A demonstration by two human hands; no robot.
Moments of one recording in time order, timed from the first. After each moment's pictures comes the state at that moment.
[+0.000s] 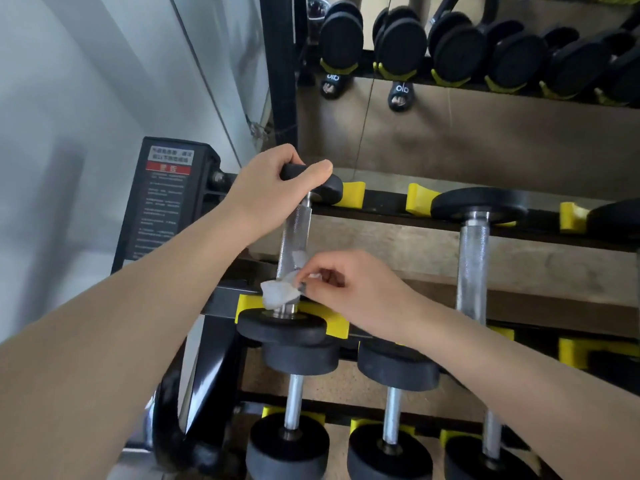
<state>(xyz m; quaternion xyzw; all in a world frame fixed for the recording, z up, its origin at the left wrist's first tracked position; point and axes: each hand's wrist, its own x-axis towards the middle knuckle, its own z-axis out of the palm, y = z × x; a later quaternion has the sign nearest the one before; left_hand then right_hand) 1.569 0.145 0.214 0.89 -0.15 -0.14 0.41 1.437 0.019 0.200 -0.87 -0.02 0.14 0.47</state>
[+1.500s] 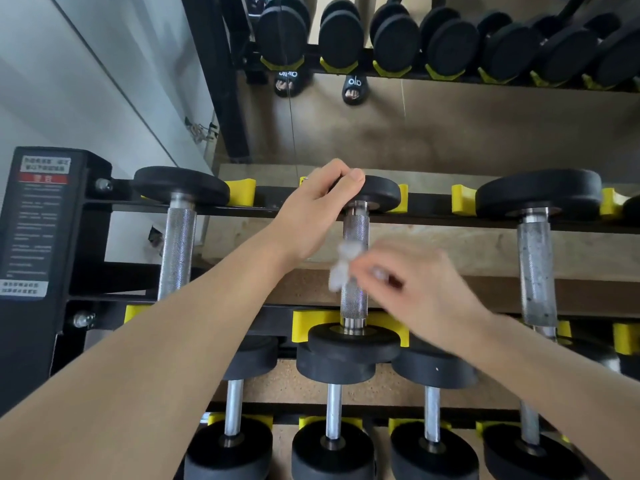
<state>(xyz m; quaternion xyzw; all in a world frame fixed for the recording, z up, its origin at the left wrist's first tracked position) 1.486 -0.021 0.203 0.77 -0.21 -0.26 0.54 1.356 -0.153 0.190 -0.93 -0.08 -0.10 0.35</state>
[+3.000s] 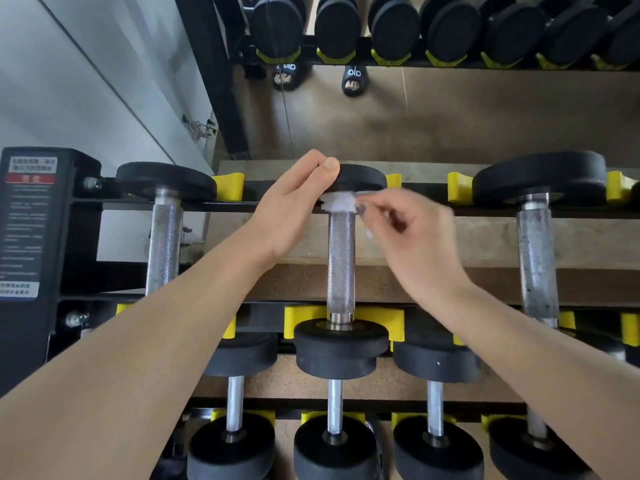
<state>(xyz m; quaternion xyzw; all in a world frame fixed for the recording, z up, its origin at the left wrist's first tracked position) 1.486 -0.016 0.197 0.78 -0.20 -0.24 0.54 1.381 -0.159 0.176 -0.88 0.10 -0.19 0.43</state>
